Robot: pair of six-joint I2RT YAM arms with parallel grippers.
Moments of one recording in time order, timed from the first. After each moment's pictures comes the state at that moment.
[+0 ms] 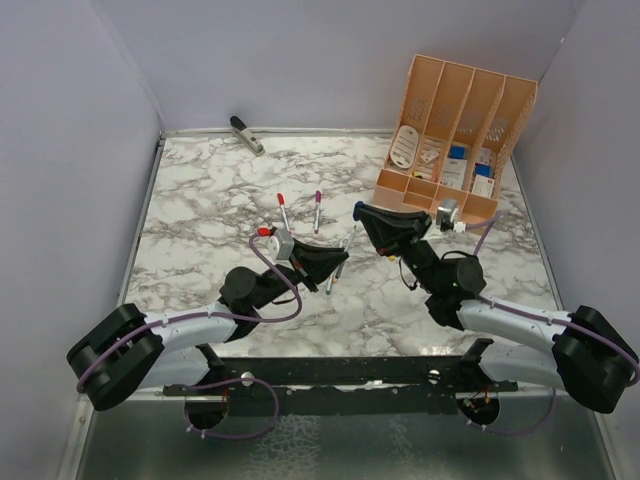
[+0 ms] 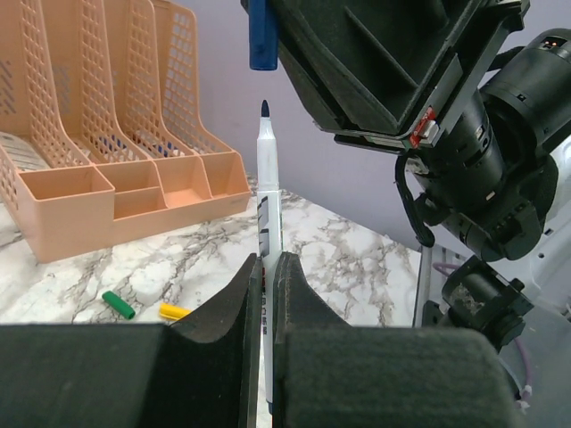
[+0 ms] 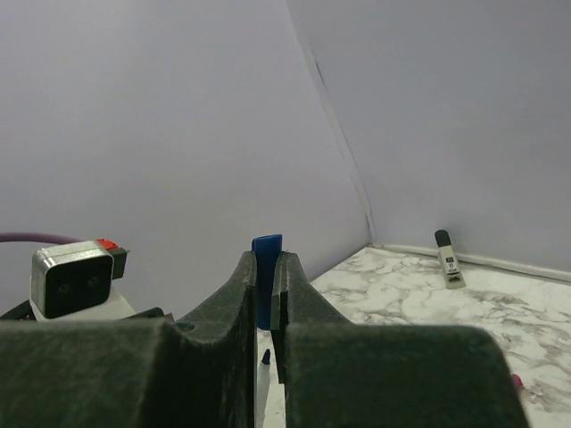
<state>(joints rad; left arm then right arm) -0.86 1.18 0.30 1.21 0.21 -0.40 0.80 1.13 0.42 1.31 0.00 0.36</state>
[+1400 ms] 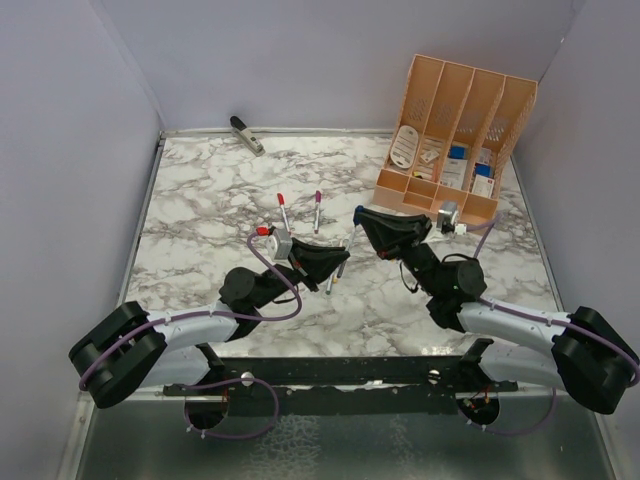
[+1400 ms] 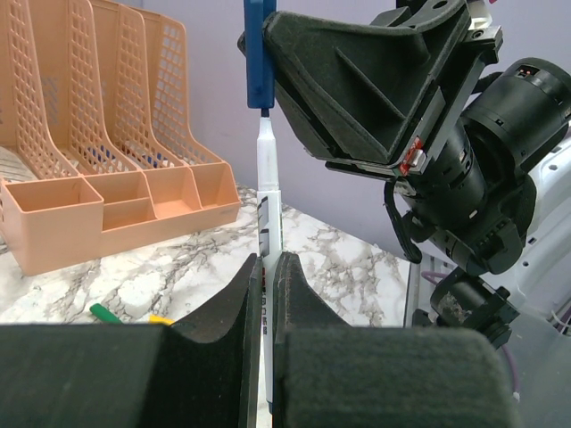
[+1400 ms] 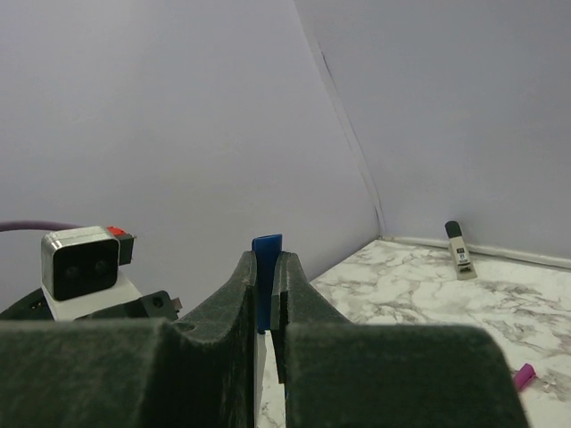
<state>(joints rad) -0.86 1.20 0.30 1.26 0.22 -0.42 0.80 1.13 0.39 1.33 -0.02 0.39</state>
